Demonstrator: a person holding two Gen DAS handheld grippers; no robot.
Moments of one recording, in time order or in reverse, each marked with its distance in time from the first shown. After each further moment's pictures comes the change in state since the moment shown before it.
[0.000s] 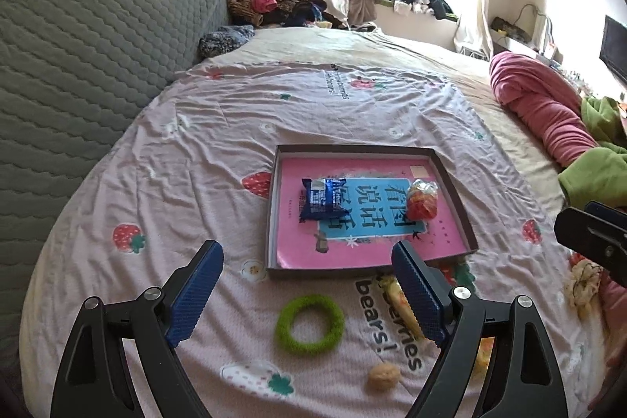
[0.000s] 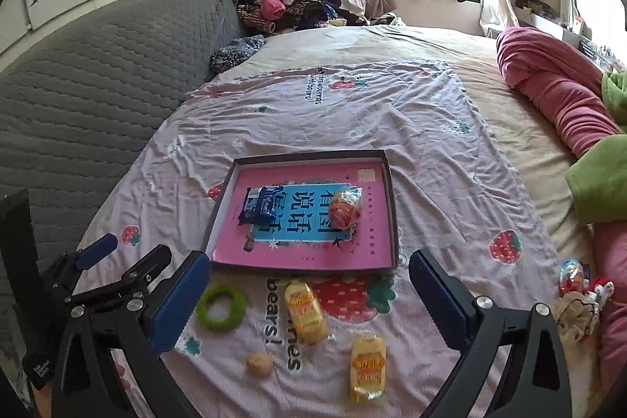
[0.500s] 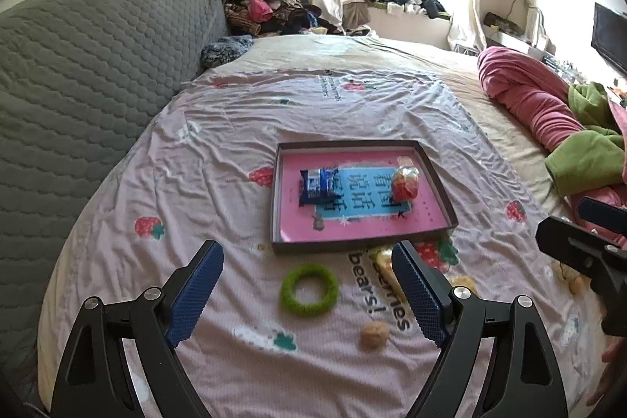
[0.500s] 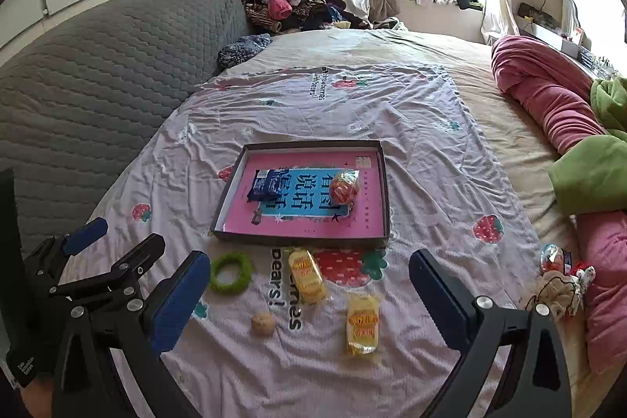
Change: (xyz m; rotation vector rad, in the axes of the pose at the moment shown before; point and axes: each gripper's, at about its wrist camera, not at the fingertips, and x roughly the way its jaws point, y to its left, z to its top) left arm -0.065 -0.011 -0.027 0.041 -0.011 0.016; right arm -0.047 0.009 -0.032 -0.036 0.001 -0.014
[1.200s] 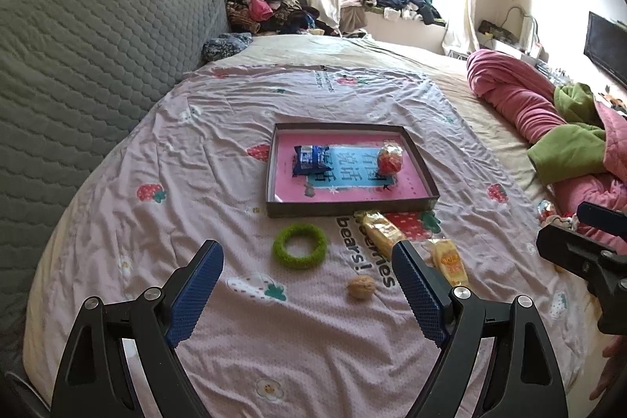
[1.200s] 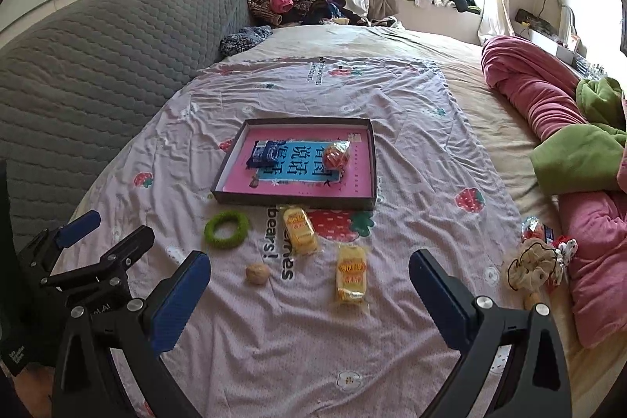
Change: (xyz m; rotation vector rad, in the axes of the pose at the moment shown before) left arm -0.039 0.003 -0.060 -0.031 -0.015 -0.038; right arm -0.037 0.004 -0.055 -0.040 0.012 -0.033
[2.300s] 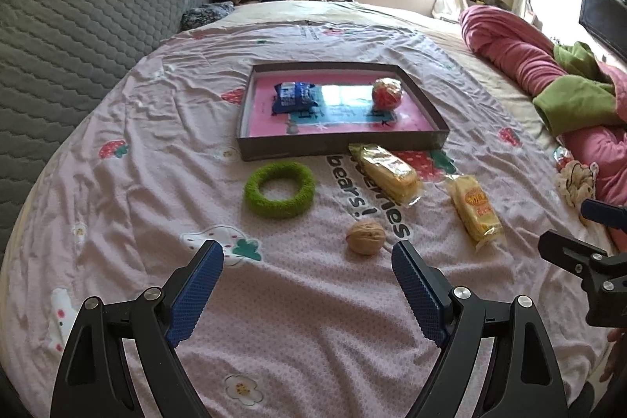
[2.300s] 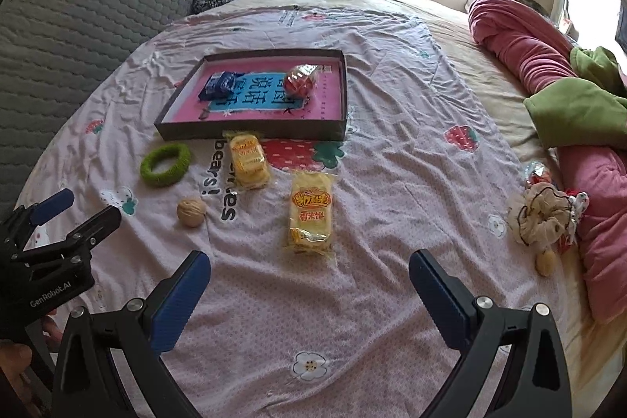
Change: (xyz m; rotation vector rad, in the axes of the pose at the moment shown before) left arm 0.084 -0.017 -0.062 0.057 0.096 -0.022; right arm 0.081 -0.033 -0.068 -0.003 0.122 -0.086
